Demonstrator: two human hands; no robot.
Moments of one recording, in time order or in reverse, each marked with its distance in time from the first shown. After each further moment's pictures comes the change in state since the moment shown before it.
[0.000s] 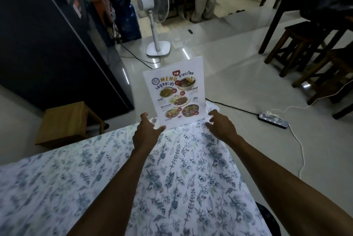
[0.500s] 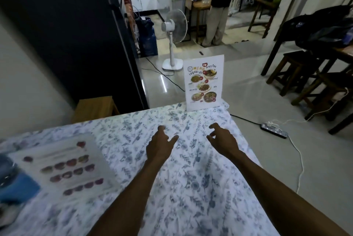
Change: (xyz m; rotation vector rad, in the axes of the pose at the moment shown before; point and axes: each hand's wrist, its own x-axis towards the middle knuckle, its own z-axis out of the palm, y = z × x) left_hand -0.210 -0.127 -0.091 -0.036 0.006 0.100; right_hand -0.242 -0.081 0.056 -0.043 0.075 -0.155
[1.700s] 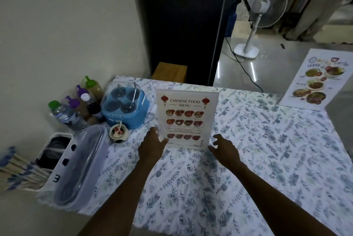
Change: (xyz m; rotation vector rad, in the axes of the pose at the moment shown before) left_hand -0.101 -0.312 -0.191 -0.078 0.179 -0.408; right_hand -0.103 -0.247 0.223 -0.078 -0.320 -0.170
